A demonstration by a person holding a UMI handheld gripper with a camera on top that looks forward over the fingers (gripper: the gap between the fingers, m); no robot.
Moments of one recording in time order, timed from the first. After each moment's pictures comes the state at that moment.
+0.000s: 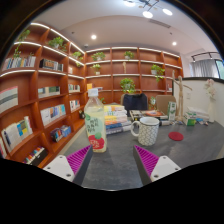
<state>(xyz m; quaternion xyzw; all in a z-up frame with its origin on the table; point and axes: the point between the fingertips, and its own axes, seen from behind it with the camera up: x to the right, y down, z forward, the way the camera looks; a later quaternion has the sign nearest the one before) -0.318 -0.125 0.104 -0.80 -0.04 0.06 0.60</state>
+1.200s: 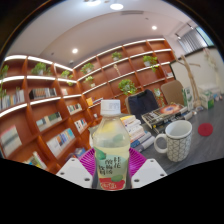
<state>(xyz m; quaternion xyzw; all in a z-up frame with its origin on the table) -0.396 0.022 0.114 -0.76 0.07 0.19 0.62</state>
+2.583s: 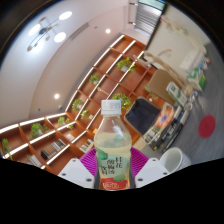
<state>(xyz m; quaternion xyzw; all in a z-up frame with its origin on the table) -0.287 0.053 0.244 -0.65 0.27 0.38 0.60</state>
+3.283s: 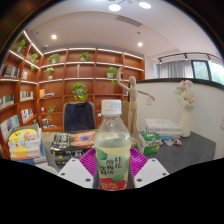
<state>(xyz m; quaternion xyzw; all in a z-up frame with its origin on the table) -0.043 0.085 0.125 -0.77 0.12 -0.11 0.61</state>
